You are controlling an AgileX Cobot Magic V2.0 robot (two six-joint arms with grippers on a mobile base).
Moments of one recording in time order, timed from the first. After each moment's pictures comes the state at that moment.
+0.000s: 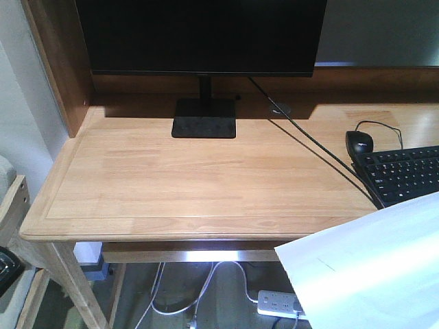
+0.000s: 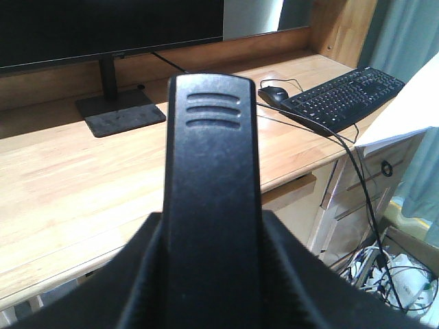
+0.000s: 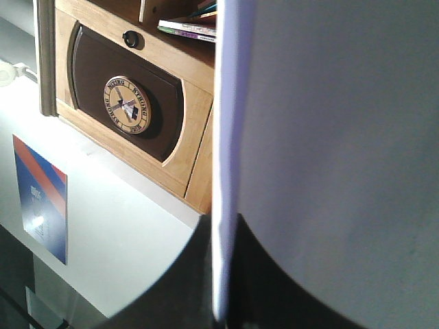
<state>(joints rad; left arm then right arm) -0.48 0.19 -0.63 -0.17 0.83 0.06 0.20 0.02 -0.06 -0.26 -0.33 1.42</state>
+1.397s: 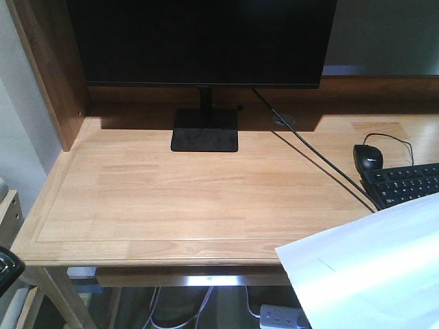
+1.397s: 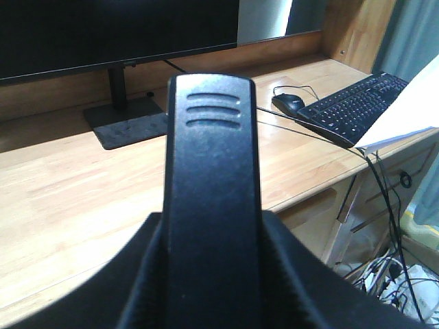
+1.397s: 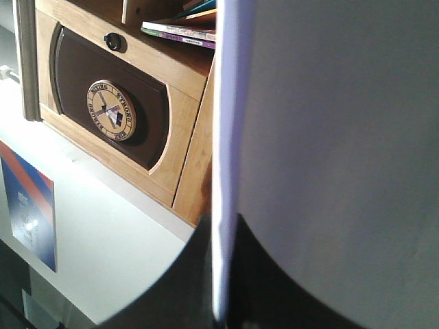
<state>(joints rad) -0.48 0.19 -0.63 -0.17 0.83 0.06 0.20 0.02 -0.06 -0.26 -0.33 1.42</state>
